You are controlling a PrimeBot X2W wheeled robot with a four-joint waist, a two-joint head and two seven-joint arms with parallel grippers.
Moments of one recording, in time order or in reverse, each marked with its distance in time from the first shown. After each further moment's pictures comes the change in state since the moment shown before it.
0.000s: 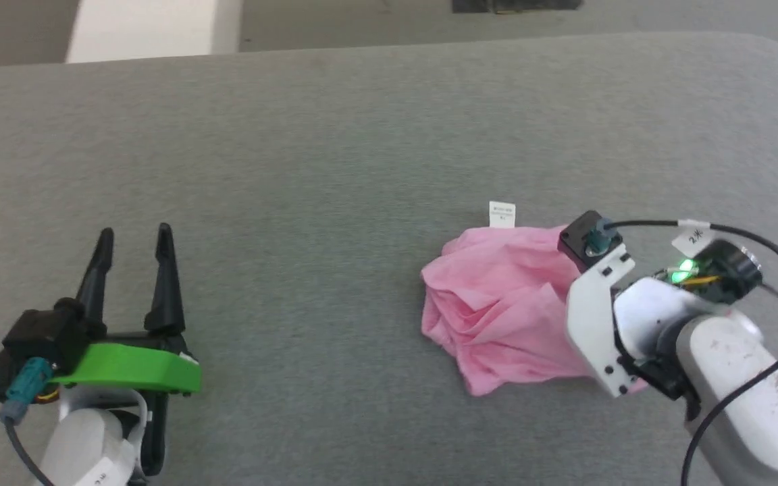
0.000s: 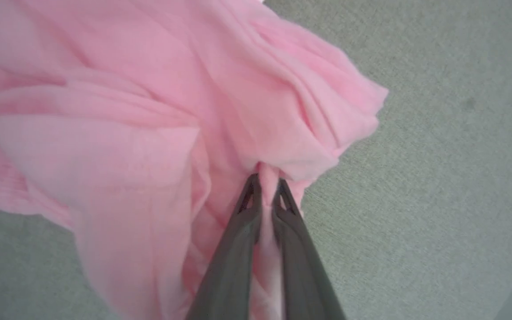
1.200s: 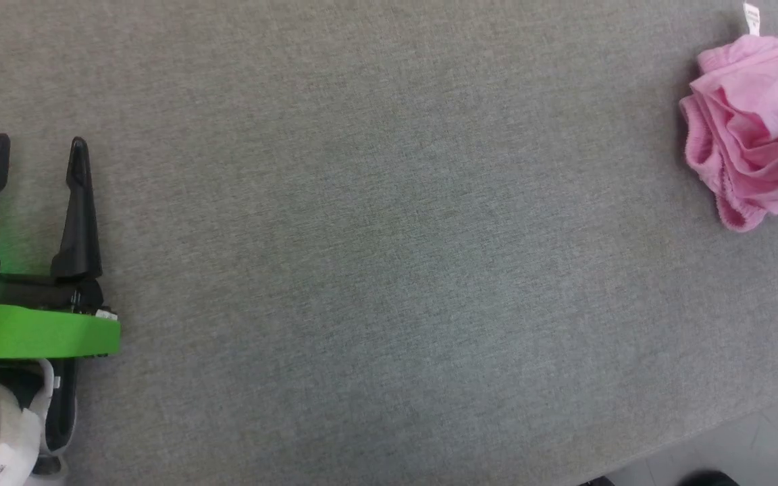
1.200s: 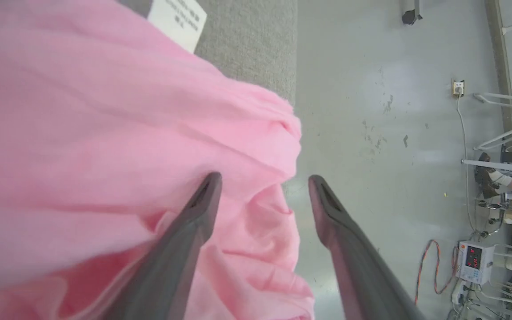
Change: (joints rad) left arm -0.021 0.170 0.067 -0.347 0.007 0.020 0.174; right arm -0.293 -0.194 -0.321 0.346 -0.153 0.000 -0.408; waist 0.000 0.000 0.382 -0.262
